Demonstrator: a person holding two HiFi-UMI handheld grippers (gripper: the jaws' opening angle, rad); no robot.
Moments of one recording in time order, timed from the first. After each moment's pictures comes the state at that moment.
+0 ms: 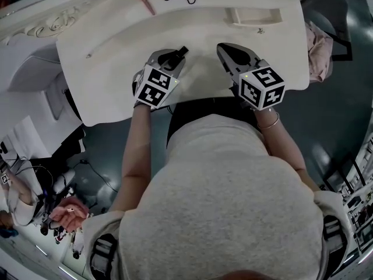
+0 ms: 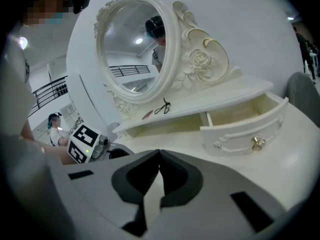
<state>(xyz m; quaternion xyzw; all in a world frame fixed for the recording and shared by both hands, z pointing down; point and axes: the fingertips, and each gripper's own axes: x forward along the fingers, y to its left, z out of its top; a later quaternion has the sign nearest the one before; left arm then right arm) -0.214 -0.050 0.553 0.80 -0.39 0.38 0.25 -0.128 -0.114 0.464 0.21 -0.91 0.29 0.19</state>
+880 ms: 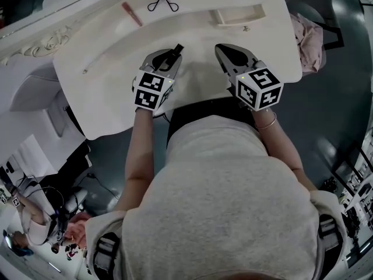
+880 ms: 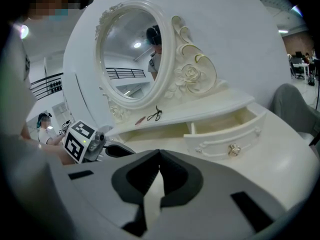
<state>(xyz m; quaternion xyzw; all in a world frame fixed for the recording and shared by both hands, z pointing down) -0.201 -0.085 0.522 0.82 -0.43 0.30 0.23 -0.101 -0.124 0.452 0.27 -0.91 0.27 0.17</state>
